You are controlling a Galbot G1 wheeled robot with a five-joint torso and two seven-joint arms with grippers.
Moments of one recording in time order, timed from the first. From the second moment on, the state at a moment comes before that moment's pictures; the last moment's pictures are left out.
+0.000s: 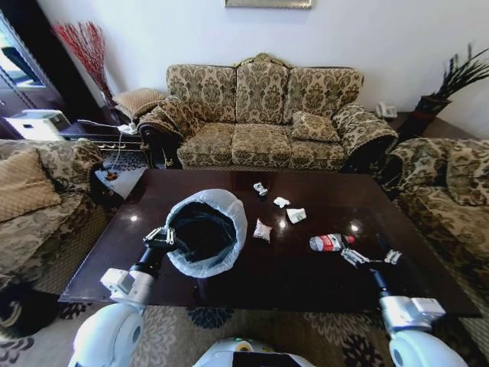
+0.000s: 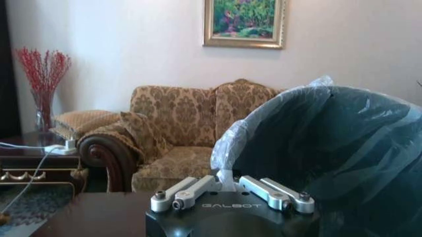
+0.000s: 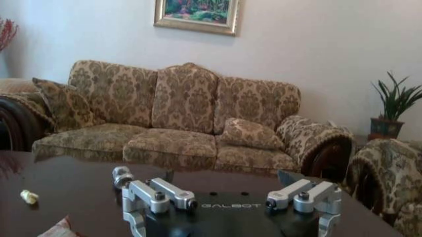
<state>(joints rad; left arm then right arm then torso) 1.68 -1.39 -0.76 -2.44 -0.29 0.20 0.09 -1.78 1.29 0.87 2.20 0.34 0.05 -0.06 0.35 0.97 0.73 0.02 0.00</state>
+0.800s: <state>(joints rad) 1.65 -1.34 -0.78 -2.39 -0.33 0.18 0.02 -1.35 1.11 0.42 1.94 0.45 -0.07 0.01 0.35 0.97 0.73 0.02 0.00</state>
